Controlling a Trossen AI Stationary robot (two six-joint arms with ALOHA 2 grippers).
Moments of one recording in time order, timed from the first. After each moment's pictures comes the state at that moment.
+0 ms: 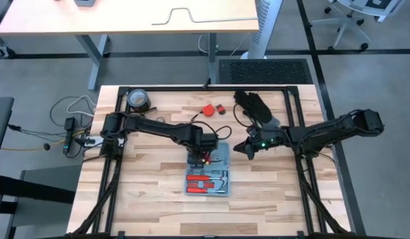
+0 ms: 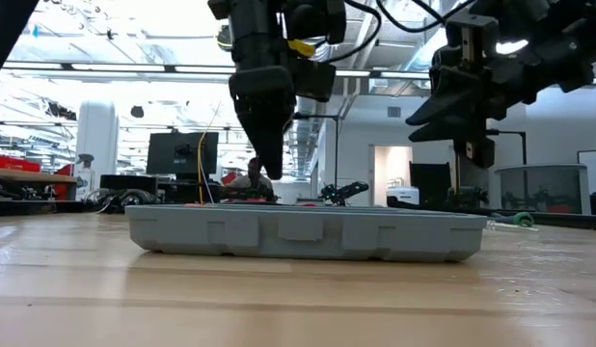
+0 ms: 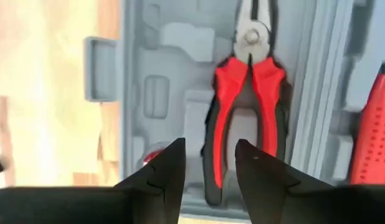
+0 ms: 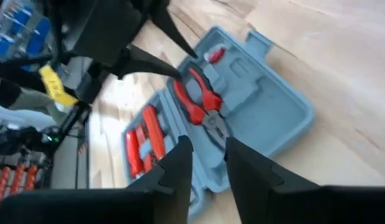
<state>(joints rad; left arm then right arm) -0.03 1.97 1.54 -0.89 -0.11 -0.04 0.00 1.13 0.37 0.30 -0.04 0.85</state>
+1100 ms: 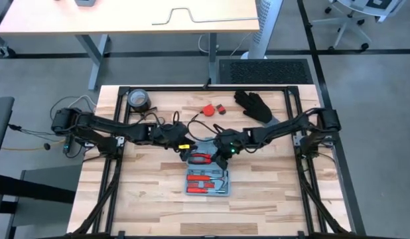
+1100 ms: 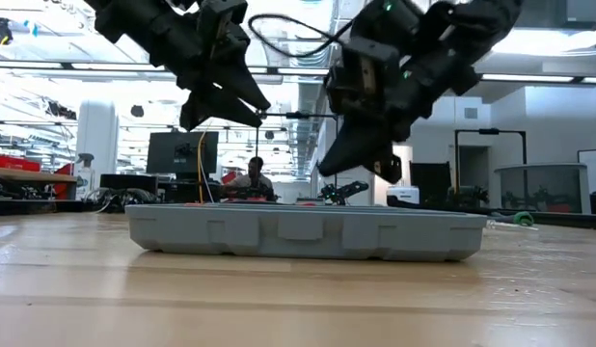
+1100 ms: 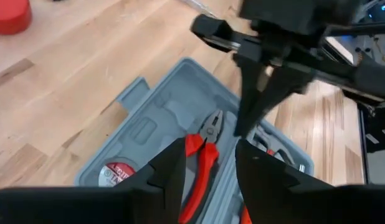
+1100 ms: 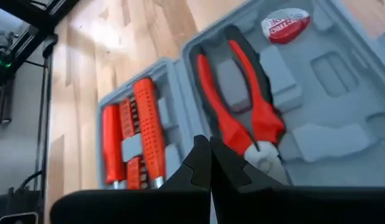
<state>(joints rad) -0.02 1.35 0.75 0.01 -0.11 -0.64 0.02 1.72 0.88 0.14 -0.21 0.60</state>
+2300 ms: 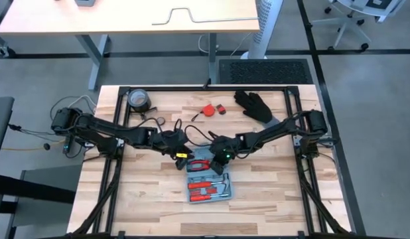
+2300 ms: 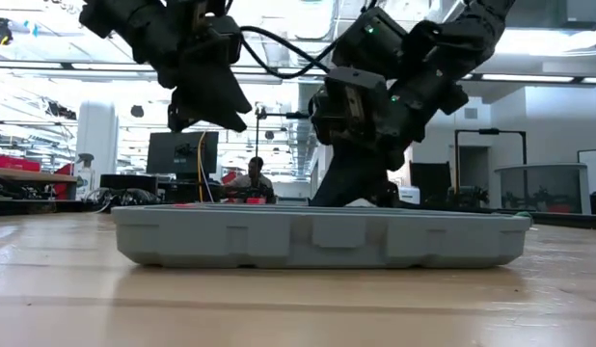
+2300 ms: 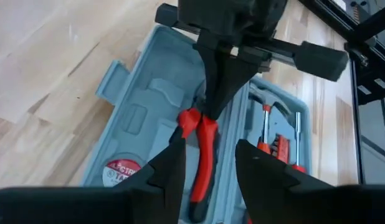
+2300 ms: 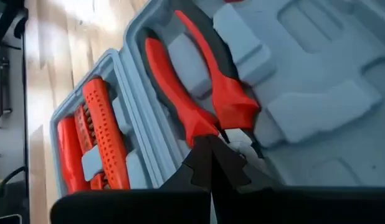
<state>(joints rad) -0.09 1.35 0.75 -0.07 -0.05 -0.61 0.05 1.89 0.94 0.13 -0.23 0.65</state>
